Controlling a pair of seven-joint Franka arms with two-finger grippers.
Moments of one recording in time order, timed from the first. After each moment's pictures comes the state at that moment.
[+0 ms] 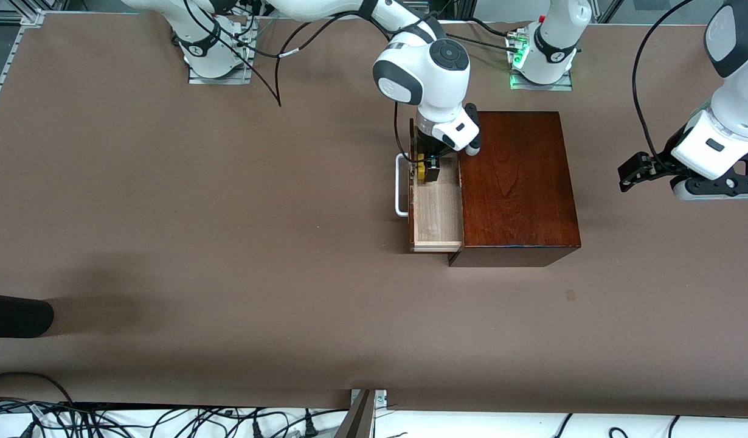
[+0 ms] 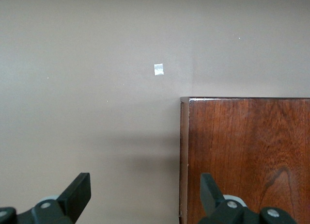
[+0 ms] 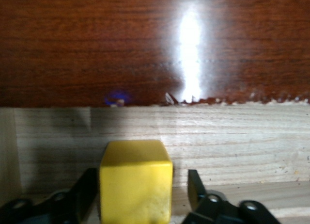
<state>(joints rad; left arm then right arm) -0.06 0.01 0.02 -1.79 0.05 1.84 -0.08 0.98 0.88 0.05 -1.04 -0.18 2.00 -0.49</state>
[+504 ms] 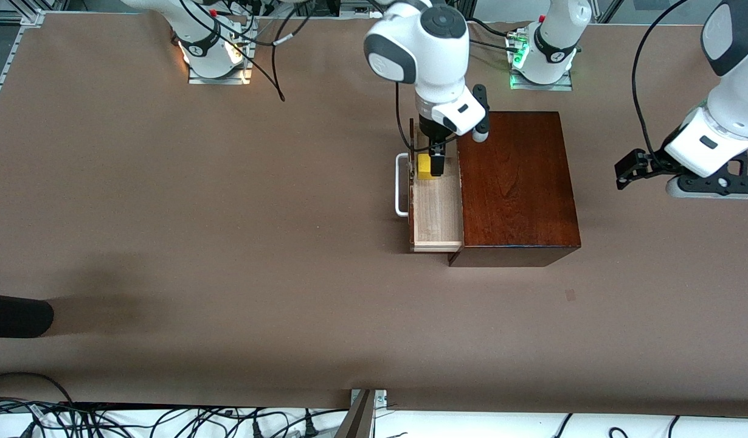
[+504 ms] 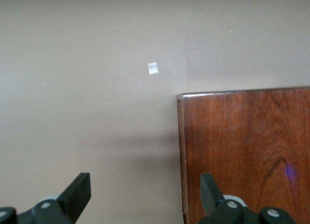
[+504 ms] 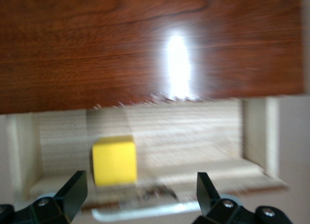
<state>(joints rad) -0.06 0.01 0.00 -1.79 0.05 1.82 0.00 0.94 0.77 0.04 -0.97 -0.11 1.93 -0.49</state>
